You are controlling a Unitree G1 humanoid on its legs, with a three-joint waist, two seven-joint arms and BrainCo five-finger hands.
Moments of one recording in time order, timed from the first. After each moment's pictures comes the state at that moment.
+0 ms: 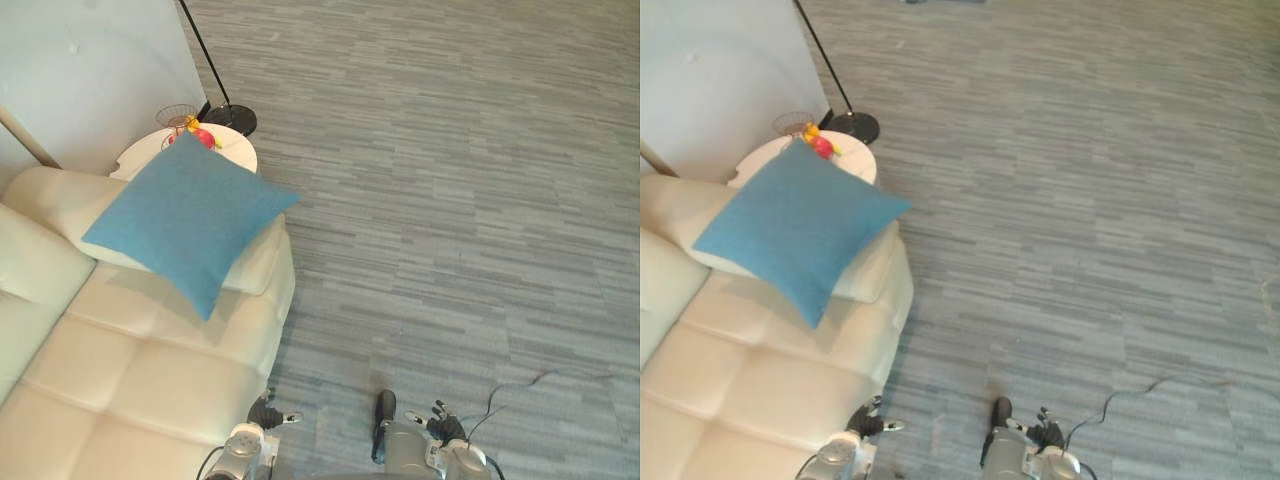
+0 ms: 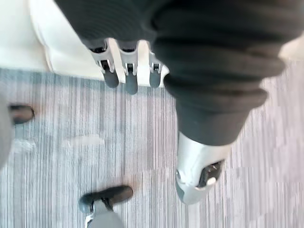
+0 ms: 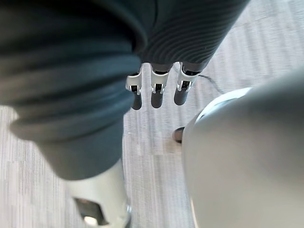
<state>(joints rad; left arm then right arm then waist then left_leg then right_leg) -0.04 0.02 -0.17 1.11 0.00 -0.16 0.08 0.00 -0.11 -0.17 1.08 0.20 -0.17 -0.04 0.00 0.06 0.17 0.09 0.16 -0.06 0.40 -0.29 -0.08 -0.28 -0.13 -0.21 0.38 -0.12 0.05</state>
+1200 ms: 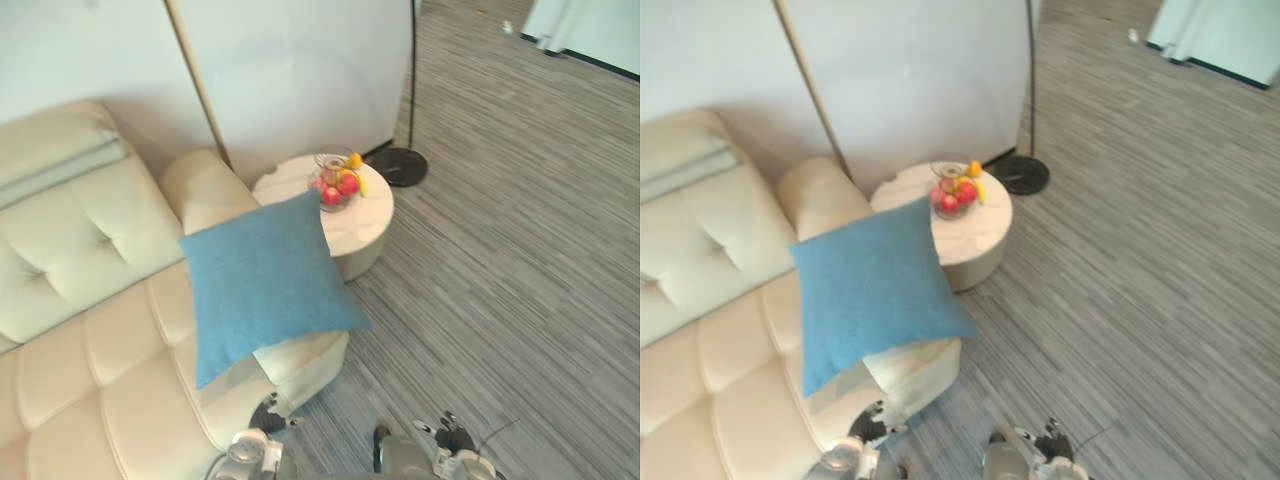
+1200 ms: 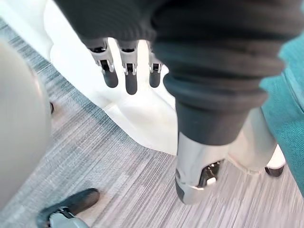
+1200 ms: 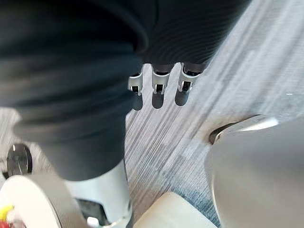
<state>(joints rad) -0.02 0.03 -0.13 1.09 -0.01 -0.17 0.08 0.05 -0.09 -0.18 1.08 0.24 -0.17 -0.02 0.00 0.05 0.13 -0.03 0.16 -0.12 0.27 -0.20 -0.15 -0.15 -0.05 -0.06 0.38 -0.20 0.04</state>
